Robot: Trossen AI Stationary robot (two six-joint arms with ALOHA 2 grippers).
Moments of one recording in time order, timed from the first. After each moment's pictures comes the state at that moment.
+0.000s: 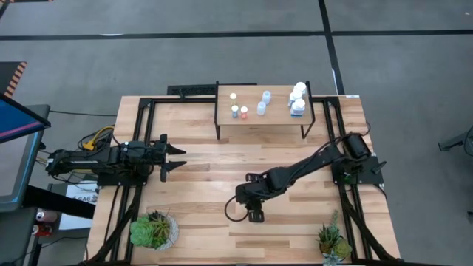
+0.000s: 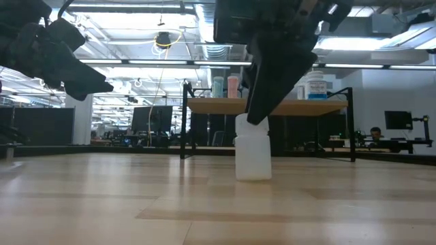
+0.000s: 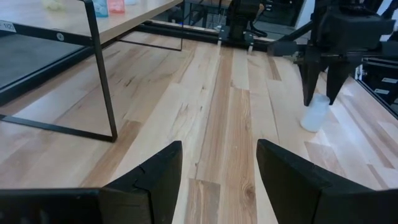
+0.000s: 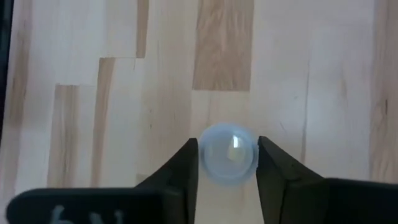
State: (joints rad) left arm 0.04 0.13 0.08 -0.22 -0.07 -0.16; right arm 0.31 1.94 1.38 -0.52 -0.05 0.31
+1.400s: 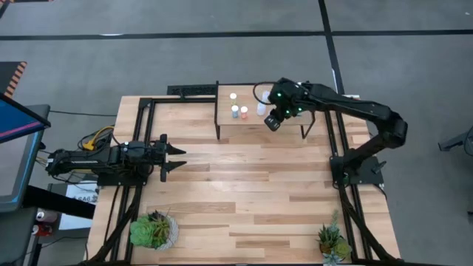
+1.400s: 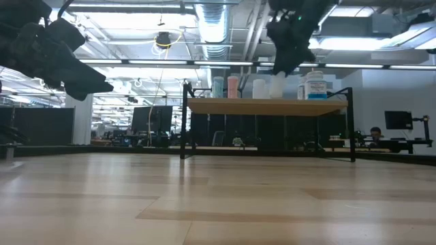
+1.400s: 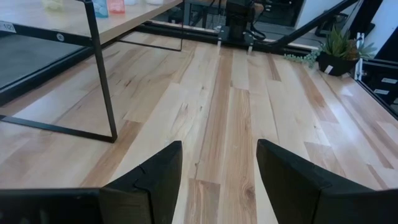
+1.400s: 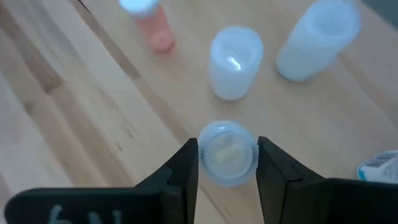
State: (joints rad) left arm 0.04 0.13 0.08 -0.22 -0.07 -0.16; right arm -0.43 1.47 1.38 -0.89 0.06 0.26
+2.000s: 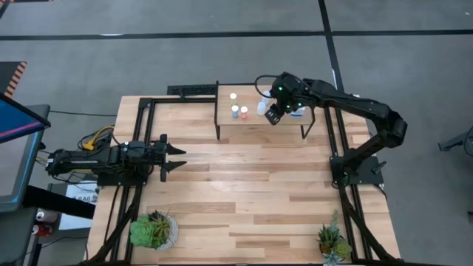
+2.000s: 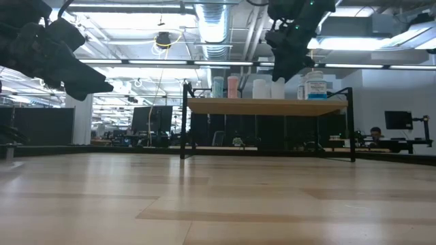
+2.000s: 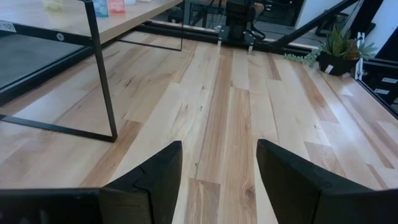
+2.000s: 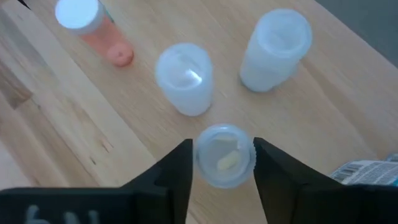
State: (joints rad) left arm 0.04 0.13 0.08 -0.22 -0.07 -0.16; right arm -0.51 1.49 1.38 -0.86 0.08 0.23
